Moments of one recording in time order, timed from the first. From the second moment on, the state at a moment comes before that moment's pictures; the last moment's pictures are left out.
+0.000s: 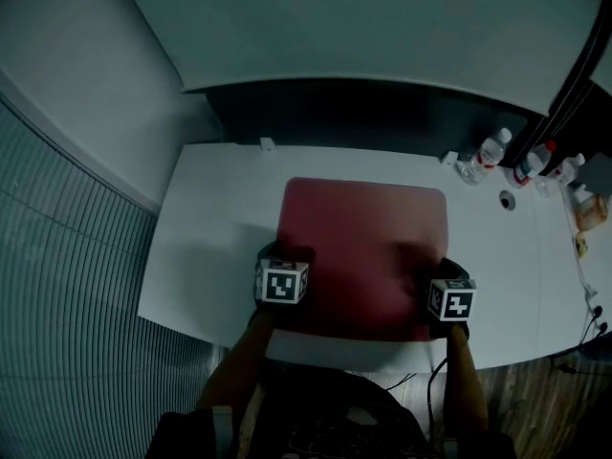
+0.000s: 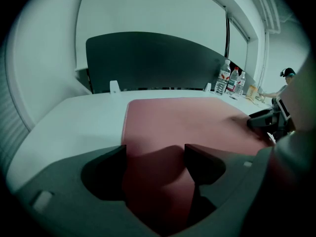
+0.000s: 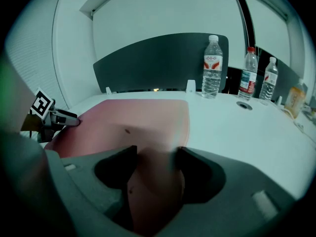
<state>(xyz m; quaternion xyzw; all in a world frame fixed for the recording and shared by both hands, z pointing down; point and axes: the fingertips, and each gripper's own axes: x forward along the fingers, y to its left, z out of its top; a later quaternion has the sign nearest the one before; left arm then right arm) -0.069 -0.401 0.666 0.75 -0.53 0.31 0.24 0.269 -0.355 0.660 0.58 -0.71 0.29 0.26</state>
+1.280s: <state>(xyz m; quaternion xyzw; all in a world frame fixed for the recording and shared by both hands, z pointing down) -0.057 -0.395 0.655 0.76 -0.50 0.32 0.25 0.255 -0.352 0.659 0.55 -0.74 0.30 0.26</state>
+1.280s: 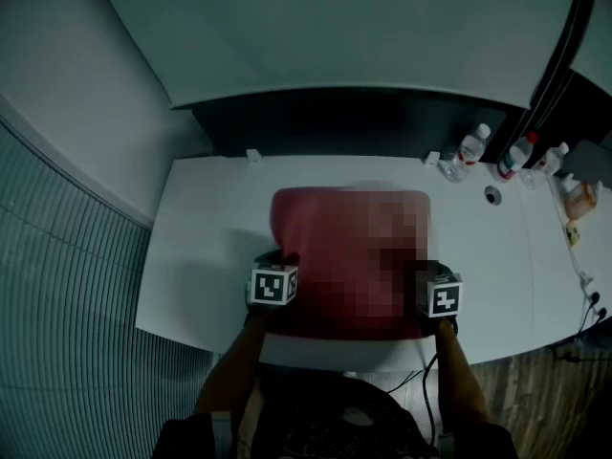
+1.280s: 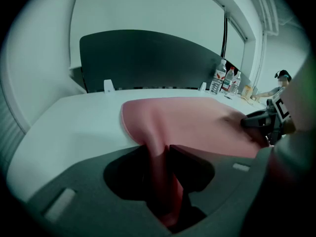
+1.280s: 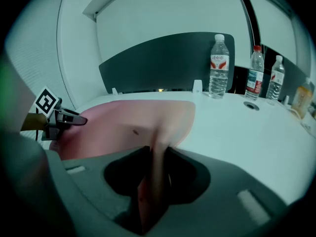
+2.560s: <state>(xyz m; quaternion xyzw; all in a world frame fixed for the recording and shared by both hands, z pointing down) -0.026 -0.345 0.543 0.80 -0.51 0.26 0.18 0.233 -0.314 0.562 0.56 -0.77 0.22 0.20</state>
